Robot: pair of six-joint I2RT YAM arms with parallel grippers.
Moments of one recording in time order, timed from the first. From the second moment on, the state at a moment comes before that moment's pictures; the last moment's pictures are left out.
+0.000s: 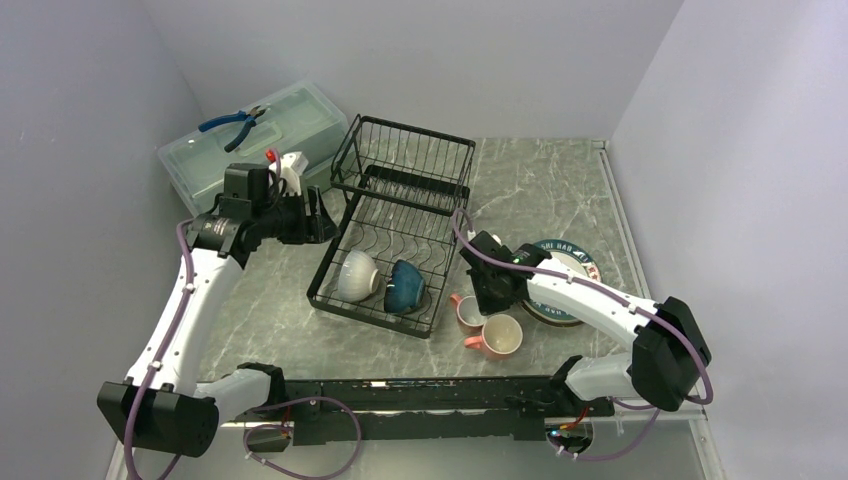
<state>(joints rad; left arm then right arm) -0.17 1.12 1.20 -0.79 0.38 -0.23 0.76 1.31 0.89 -0.84 0.14 0.52</state>
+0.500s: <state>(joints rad) -0.17 1.13 1.21 -0.80 0.37 -0.23 0.76 1.32 0.92 -0.88 0.16 0.52</state>
